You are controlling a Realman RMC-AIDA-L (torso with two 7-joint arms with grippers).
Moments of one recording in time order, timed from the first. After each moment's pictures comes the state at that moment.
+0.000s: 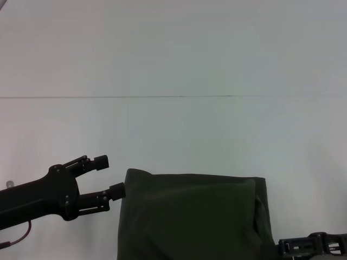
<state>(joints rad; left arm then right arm) -0.44 -2.12 0.40 0.69 2.02 1.81 -1.34 0.46 2.00 -0.74 -0.60 -2.11 -1.80 2.28</state>
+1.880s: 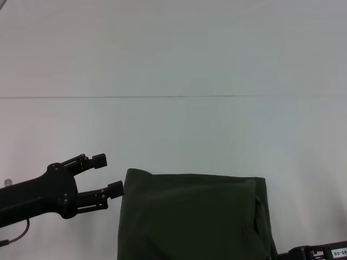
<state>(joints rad) -0.44 -2.11 0.40 0.69 2.02 1.81 -1.34 0.49 2.03 -0.75 -0.59 -2.17 -1.78 2.21</state>
